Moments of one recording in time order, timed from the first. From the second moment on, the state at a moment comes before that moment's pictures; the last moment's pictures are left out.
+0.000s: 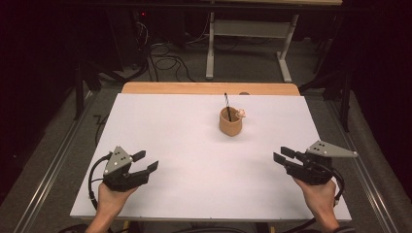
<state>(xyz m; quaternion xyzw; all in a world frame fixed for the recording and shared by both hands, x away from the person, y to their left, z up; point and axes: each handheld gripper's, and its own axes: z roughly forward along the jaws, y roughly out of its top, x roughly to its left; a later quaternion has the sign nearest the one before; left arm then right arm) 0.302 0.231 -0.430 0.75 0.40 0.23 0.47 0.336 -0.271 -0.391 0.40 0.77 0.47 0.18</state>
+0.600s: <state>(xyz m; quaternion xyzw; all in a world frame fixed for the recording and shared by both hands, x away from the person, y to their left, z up) 0.299 0.230 -0.429 0.75 0.40 0.23 0.47 0.321 -0.284 -0.409 0.41 0.75 0.48 0.20</state>
